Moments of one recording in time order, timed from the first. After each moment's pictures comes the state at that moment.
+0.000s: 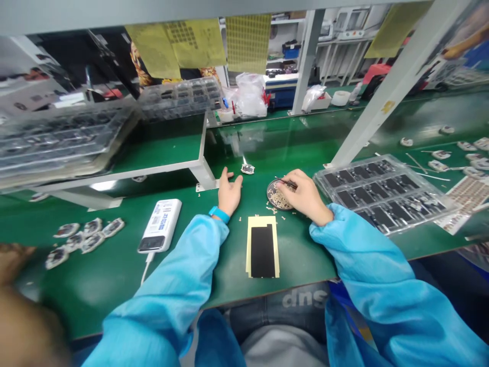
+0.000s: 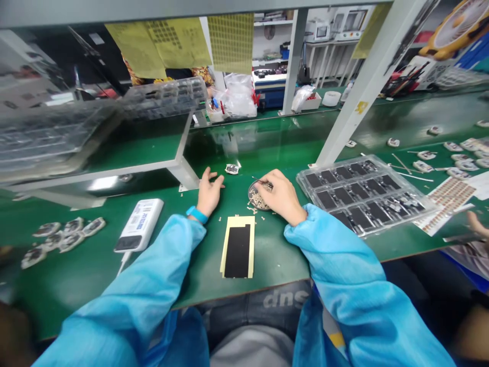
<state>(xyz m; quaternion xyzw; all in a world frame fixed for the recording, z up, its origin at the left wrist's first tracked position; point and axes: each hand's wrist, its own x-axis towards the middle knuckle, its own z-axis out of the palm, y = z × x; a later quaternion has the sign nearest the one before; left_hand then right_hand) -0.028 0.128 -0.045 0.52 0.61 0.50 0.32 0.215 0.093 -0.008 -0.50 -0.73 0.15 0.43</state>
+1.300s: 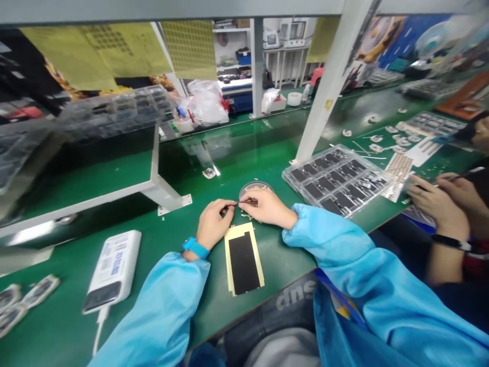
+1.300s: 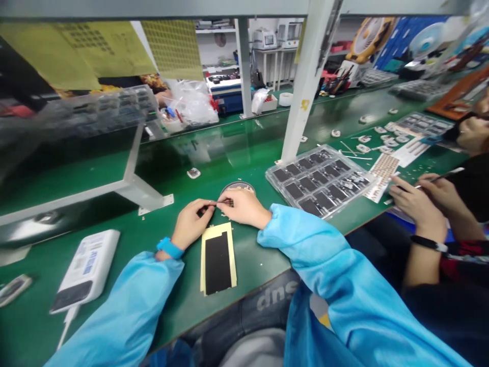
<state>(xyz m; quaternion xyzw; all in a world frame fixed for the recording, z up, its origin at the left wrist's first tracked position) -0.014 0.090 -0.041 0.80 0.48 0.31 0.19 0.199 0.082 -0.019 -0.45 -0.77 0.23 0.38</state>
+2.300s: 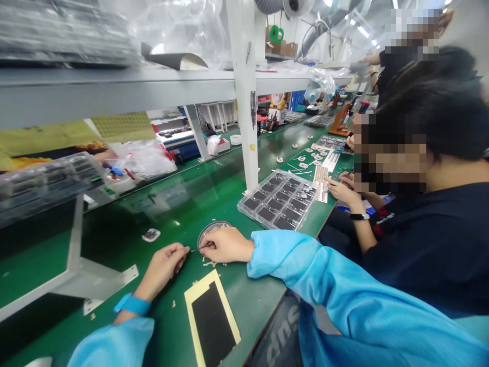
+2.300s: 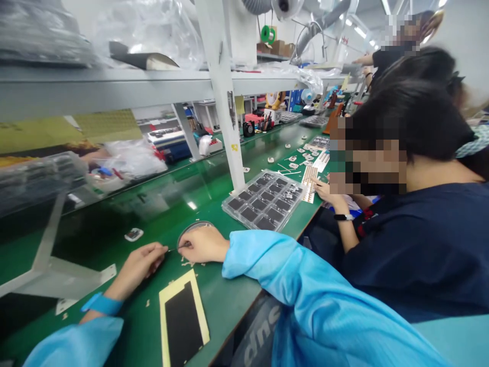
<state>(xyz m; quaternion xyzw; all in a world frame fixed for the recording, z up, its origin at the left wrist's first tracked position) -0.017 0.148 -0.022 0.69 0.52 0.20 0.47 0.202 0.080 -0.006 -0.53 -0.77 0.16 0.33</state>
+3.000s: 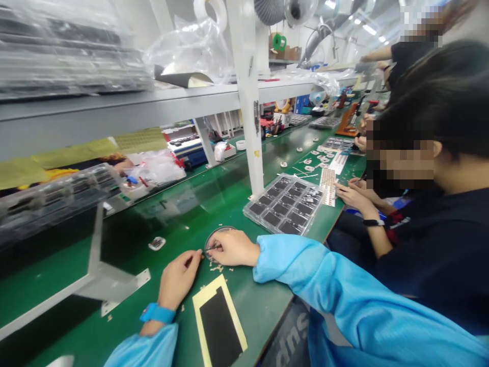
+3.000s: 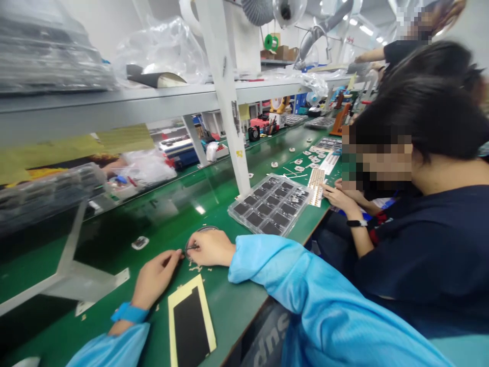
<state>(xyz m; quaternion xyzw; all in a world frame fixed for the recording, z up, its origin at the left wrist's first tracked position) -0.010 0.125 -0.020 0.80 0.53 0.16 0.22 0.203 0.076 0.007 -0.59 -0.73 0.19 0.30</state>
